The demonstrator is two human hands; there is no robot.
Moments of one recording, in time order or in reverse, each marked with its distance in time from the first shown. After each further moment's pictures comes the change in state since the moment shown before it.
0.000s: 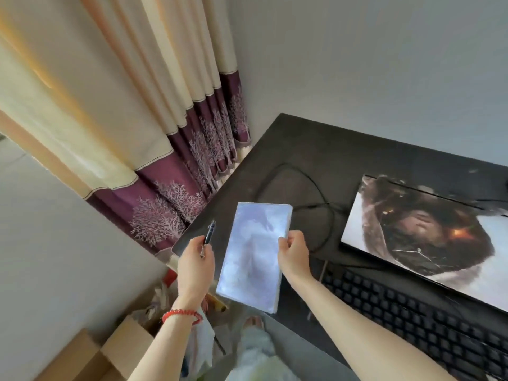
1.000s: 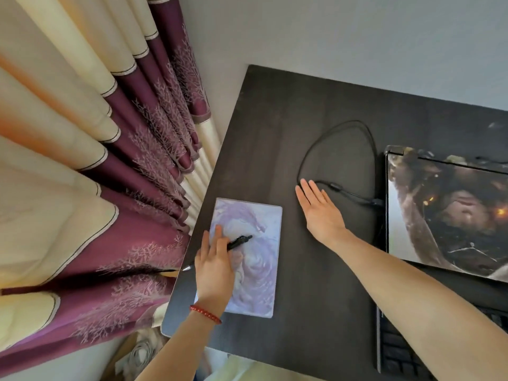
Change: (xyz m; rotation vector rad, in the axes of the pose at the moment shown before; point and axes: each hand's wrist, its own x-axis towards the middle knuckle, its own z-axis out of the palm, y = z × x) left_hand 0.195 -0.051 0.104 0.408 -0.571 0.364; right_hand 0.217 0.024 0.029 -1.282 -0.089 -0.205
